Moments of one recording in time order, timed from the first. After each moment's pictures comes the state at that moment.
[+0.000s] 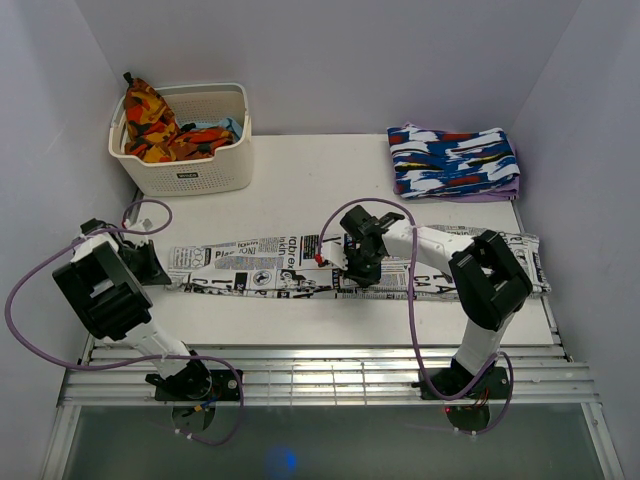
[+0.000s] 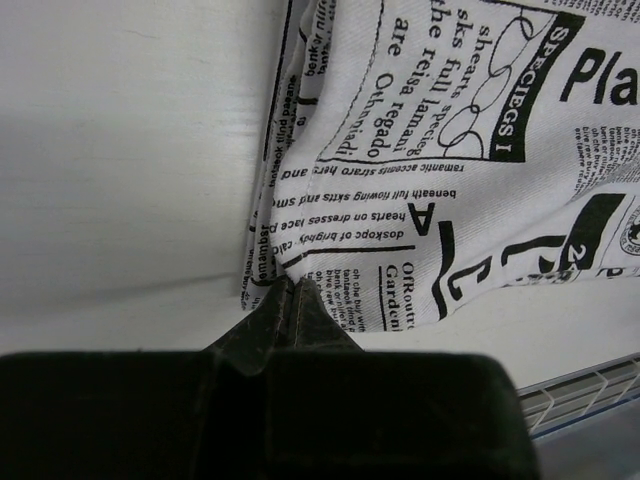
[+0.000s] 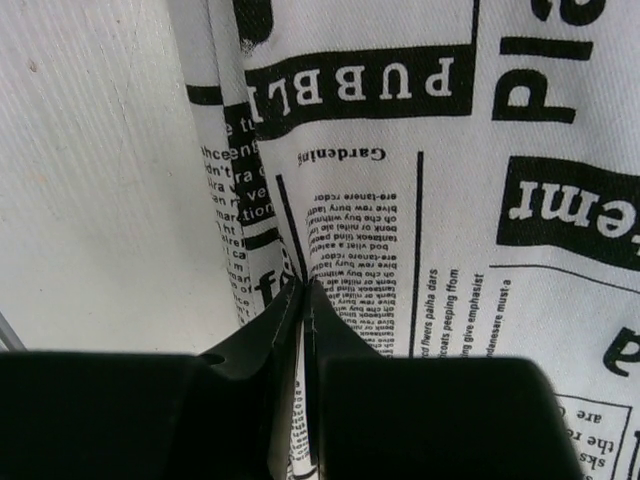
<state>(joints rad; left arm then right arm) 0.65 1.71 1.06 -0.79 0.47 0.40 0.73 1.77 1.16 -0.75 -0.26 -0.79</state>
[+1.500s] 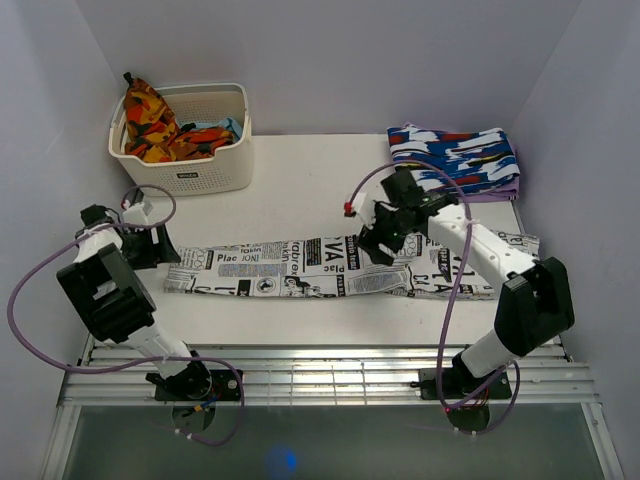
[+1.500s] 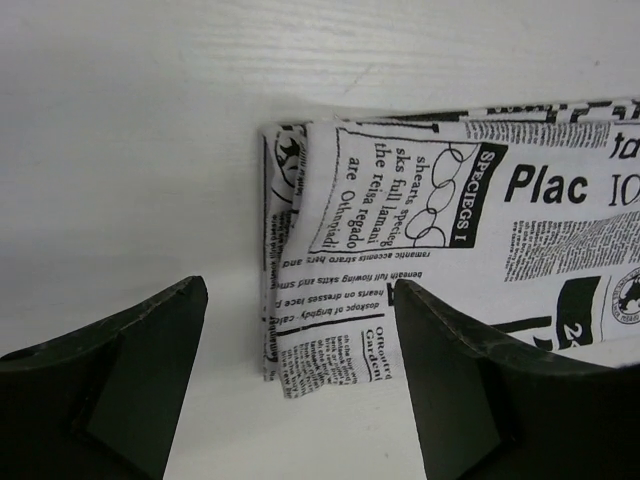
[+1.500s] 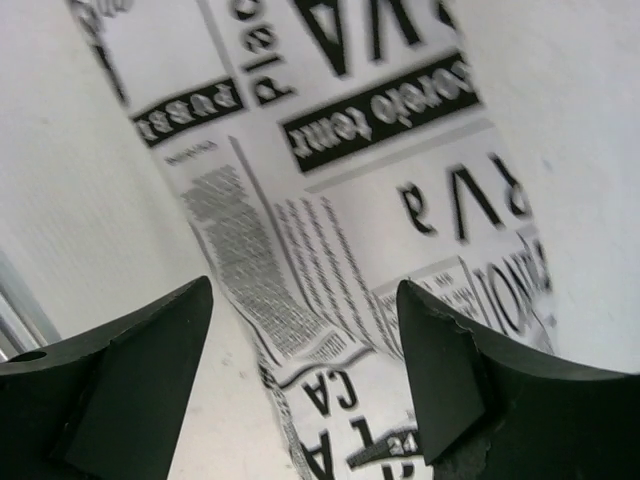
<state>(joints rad) 0.61 1.68 1.13 -0.69 0.52 0.43 0.61 1.56 1.22 -0.78 -0.30 -0.66</state>
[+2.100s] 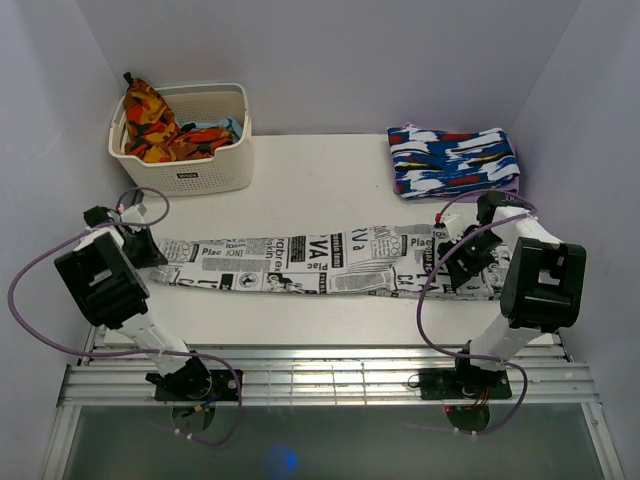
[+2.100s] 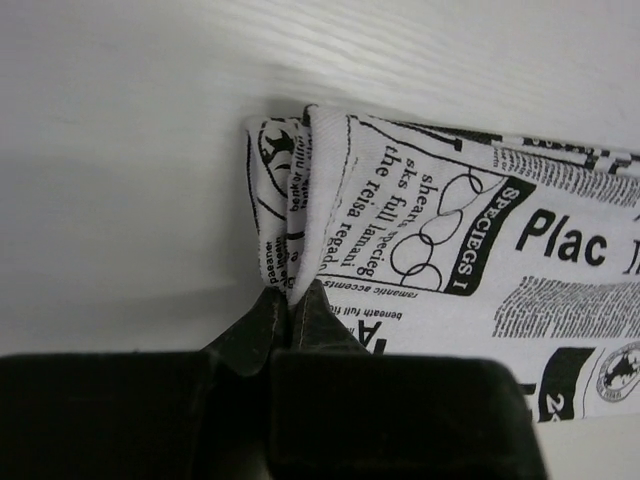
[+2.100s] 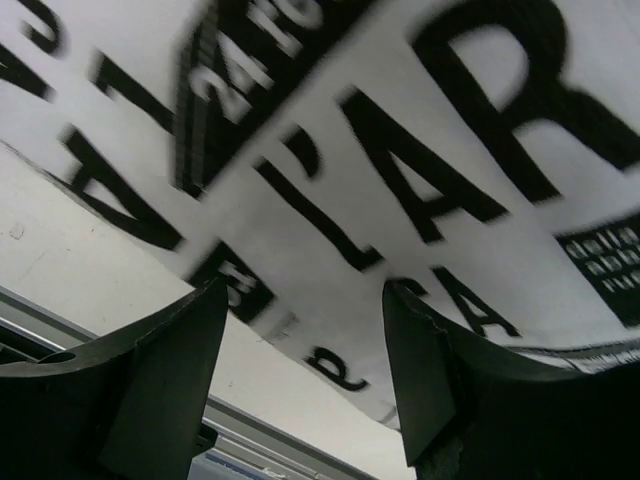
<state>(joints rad) 0.56 1.77 1.05 -0.50 0.42 0.25 -0.12 1.65 1.06 -0.94 -0.25 -0.83</state>
